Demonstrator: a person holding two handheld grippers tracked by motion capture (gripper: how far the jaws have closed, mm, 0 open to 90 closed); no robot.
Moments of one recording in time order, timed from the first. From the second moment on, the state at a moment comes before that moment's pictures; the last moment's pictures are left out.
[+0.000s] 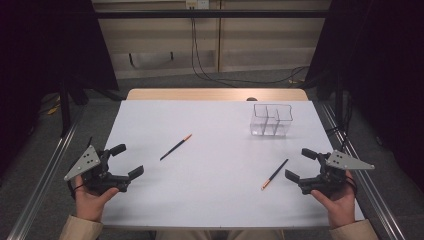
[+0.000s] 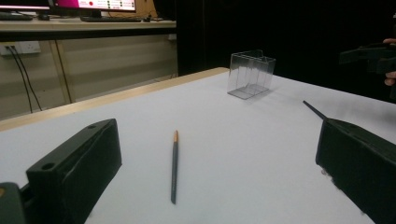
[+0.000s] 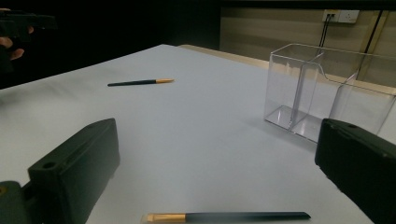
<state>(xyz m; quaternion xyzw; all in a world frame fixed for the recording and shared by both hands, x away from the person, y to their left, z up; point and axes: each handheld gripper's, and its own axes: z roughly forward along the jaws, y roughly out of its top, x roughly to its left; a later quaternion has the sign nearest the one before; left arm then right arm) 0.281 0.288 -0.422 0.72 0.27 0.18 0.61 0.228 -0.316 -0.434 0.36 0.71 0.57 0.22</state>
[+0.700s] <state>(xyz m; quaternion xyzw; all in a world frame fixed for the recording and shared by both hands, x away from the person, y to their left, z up) 0.294 0.262 -0.417 0.74 0.26 0.18 0.60 0.231 -0.308 -0.434 0.35 0.71 0.57 0.21</state>
